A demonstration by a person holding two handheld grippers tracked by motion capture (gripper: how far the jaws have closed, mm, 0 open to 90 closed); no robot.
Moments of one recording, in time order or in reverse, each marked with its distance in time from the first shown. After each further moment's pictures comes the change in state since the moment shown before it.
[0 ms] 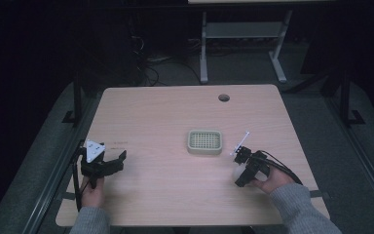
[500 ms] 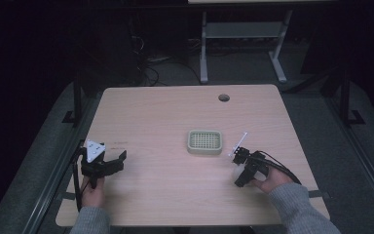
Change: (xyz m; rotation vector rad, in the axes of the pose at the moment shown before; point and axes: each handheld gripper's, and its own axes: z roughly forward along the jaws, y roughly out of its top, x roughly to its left) left arm 0.000 0.000 0.001 0.006 0.001 0.001; right arm 0.001 0.002 0.002 0.010 -0.002 -0.023
